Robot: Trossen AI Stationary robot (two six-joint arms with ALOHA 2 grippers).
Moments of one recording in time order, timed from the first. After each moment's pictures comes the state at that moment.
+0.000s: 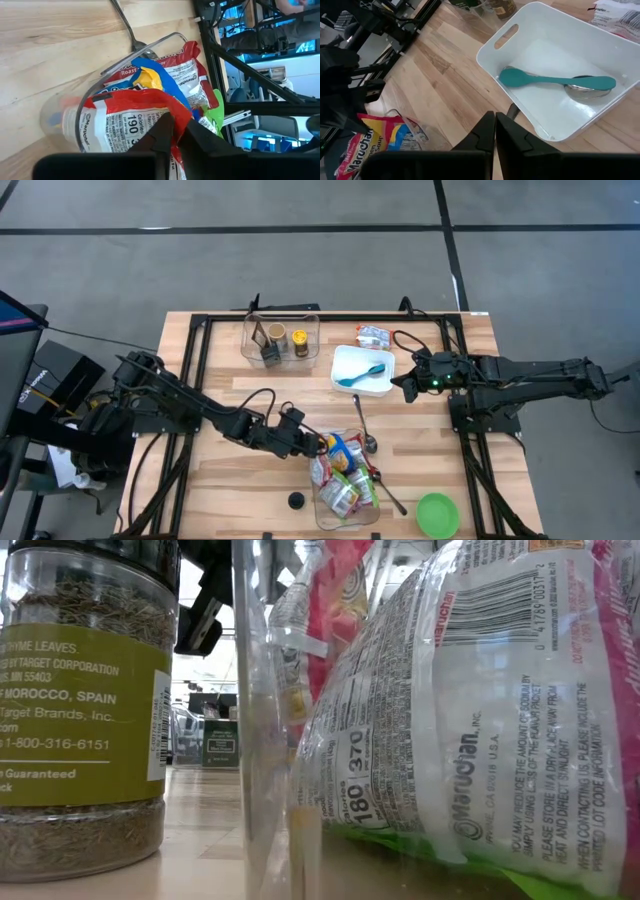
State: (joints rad) left arm -0.40 1.63 0.97 0.08 -0.39 -1.49; right arm -0.04 0.75 0.60 -0.47 0.18 0.83
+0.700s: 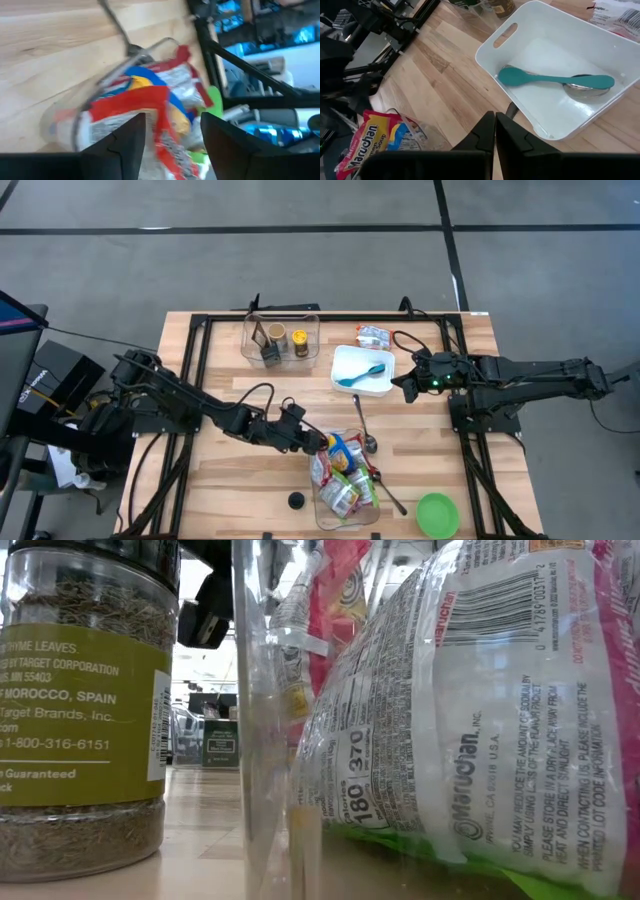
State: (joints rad) left arm -0.38 1.60 0.97 0.07 -0.34 -1.42; right arm -0.04 0.75 0.60 -0.48 0.18 0.83
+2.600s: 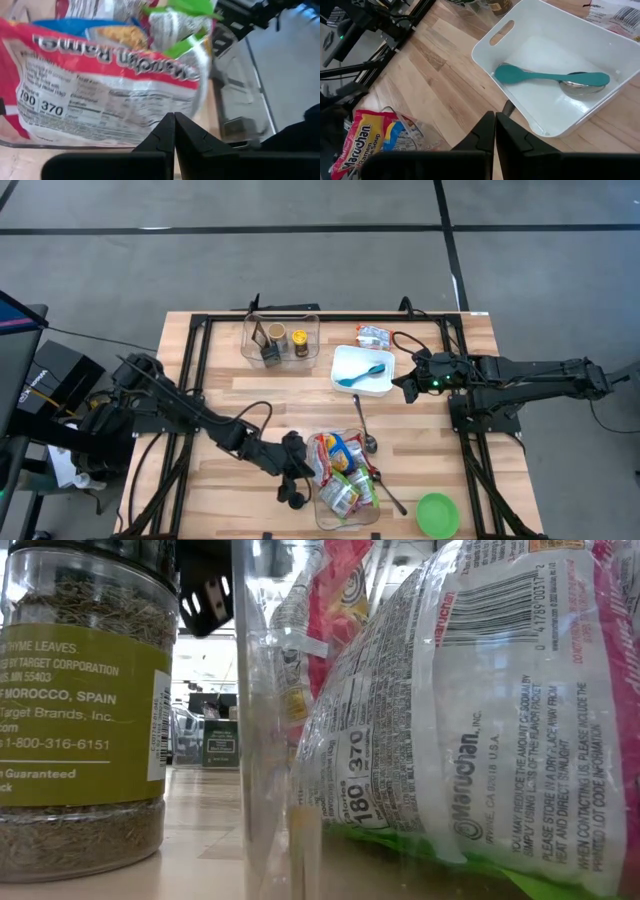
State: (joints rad) left arm -0.51 1.64 0.97 0.07 -0.19 -0.62; right arm -0.04 0.75 0.60 -0.50 0.18 0.83
